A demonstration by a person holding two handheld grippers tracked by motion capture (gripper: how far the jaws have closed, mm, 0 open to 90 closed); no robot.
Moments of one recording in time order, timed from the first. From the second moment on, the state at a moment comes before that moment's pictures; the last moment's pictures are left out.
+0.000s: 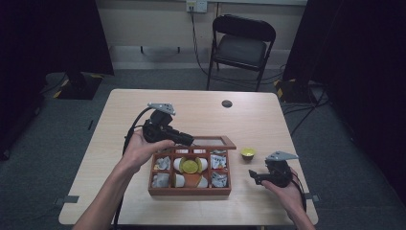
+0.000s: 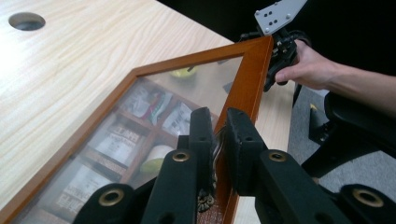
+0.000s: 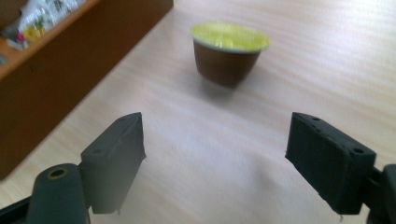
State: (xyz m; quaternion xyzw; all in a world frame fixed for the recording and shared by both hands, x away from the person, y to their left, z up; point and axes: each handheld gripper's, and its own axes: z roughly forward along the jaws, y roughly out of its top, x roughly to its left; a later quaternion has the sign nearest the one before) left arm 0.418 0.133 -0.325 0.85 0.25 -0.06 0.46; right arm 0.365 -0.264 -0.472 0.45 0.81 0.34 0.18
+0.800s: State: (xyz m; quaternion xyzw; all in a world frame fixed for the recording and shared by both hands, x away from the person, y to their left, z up) left arm 0.399 0.121 -0.335 0.89 0.20 -0.05 0.41; right arm 0.361 -0.274 -0.496 0.47 0.80 0.31 0.19
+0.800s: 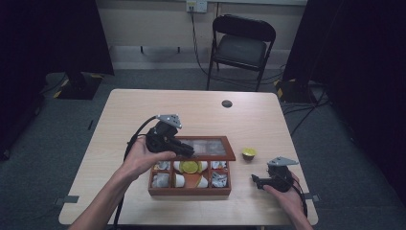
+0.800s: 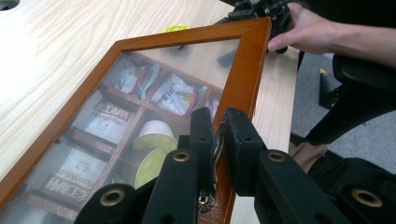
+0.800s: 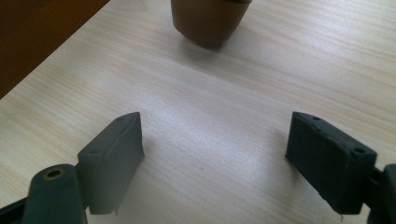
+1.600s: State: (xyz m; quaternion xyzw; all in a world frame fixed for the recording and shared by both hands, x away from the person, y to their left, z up) left arm 0.392 0.118 -0.349 0.90 0.18 -0.06 0.39; right arm 0.358 -0.274 -0.501 0.47 0.79 0.34 0.20
